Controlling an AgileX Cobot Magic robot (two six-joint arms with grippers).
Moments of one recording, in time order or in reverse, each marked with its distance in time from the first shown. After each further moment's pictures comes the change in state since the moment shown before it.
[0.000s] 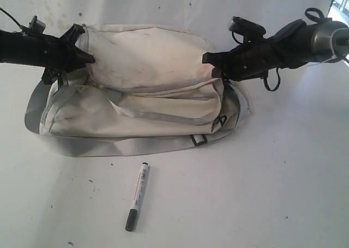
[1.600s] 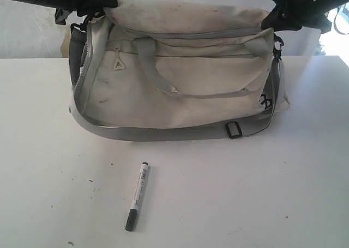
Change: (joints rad) left arm -0.072 -0.165 -0.218 0.131 0.294 -0.009; right arm -0.224 -0.166 -0.246 -0.301 0.449 0.435
